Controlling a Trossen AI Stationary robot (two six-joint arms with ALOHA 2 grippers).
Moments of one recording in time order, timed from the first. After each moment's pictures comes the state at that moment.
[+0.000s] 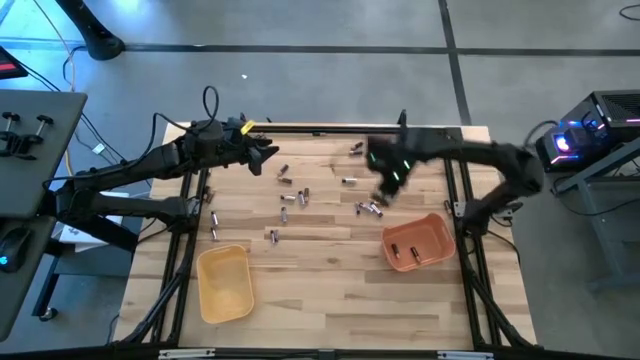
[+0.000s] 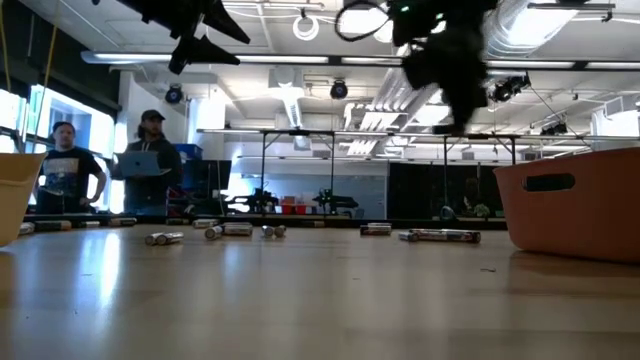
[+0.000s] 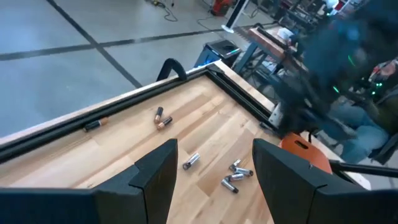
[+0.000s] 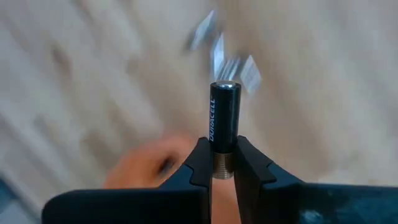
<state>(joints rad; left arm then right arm) 0.37 0.94 0.87 -0.26 -0.09 -0.48 -0.27 1.51 1.31 -1.25 -0.17 0.35</state>
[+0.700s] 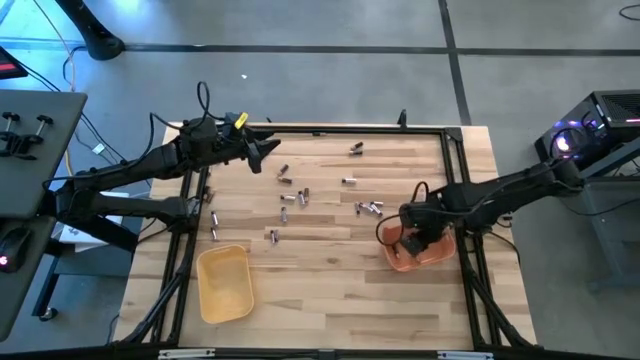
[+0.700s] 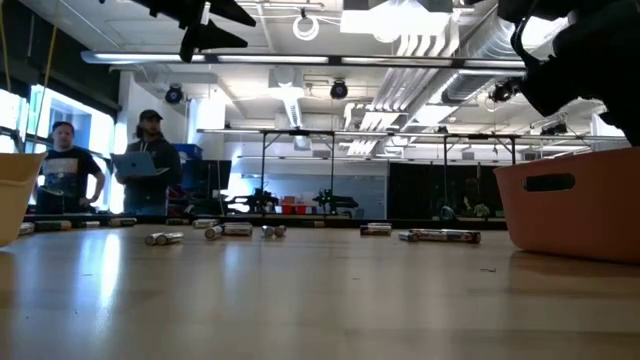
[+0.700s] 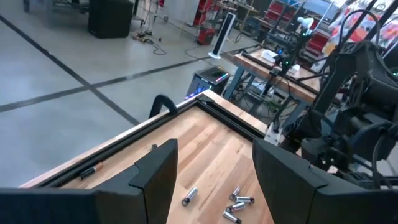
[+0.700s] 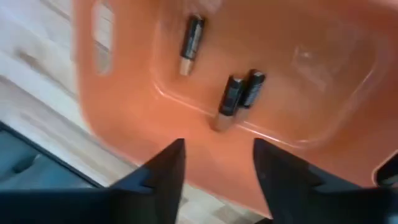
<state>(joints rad) 0.37 0.94 0.86 -0.12 -0.09 -0.36 0.17 1.15 0.80 -1.04 -0.29 1.14</state>
